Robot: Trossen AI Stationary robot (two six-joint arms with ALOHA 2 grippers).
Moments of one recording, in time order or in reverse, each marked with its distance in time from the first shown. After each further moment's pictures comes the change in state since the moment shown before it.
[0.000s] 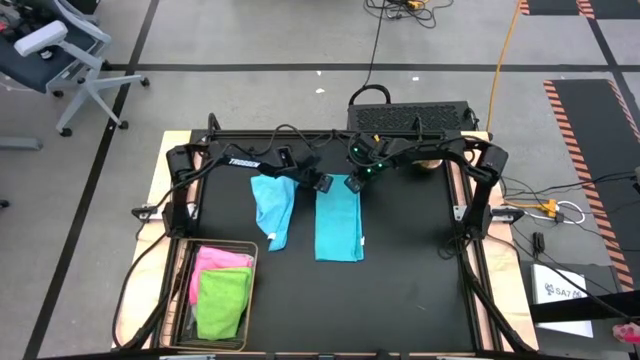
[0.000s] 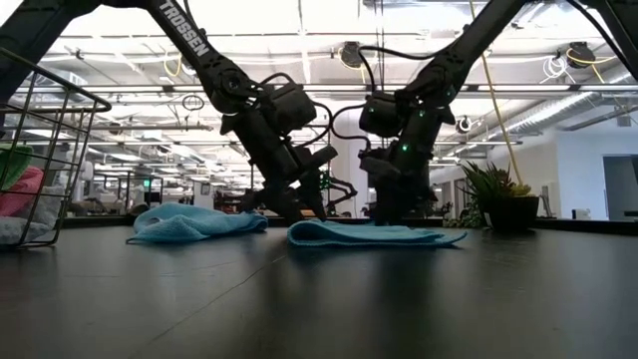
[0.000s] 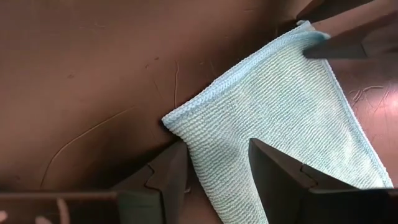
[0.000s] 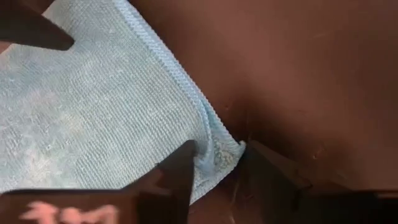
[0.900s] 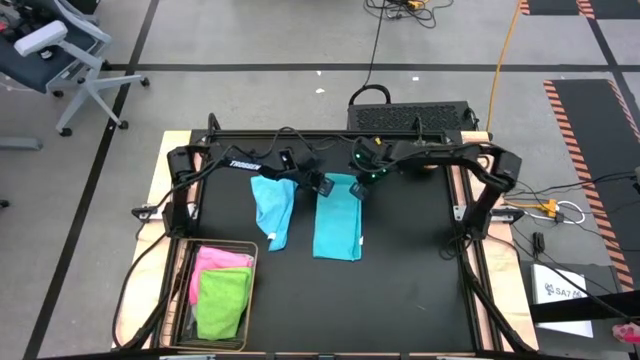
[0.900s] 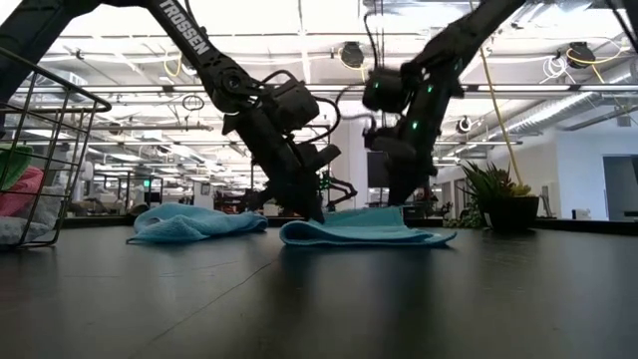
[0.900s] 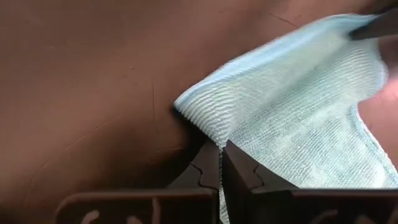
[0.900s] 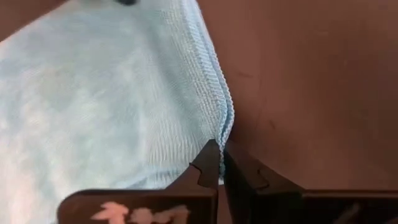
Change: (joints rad) left arm -0.027 -0.002 -0.001 0.027 -0.023 0.085; right arm 0.080 -0.130 -0.001 -0.164 0.091 -0.095
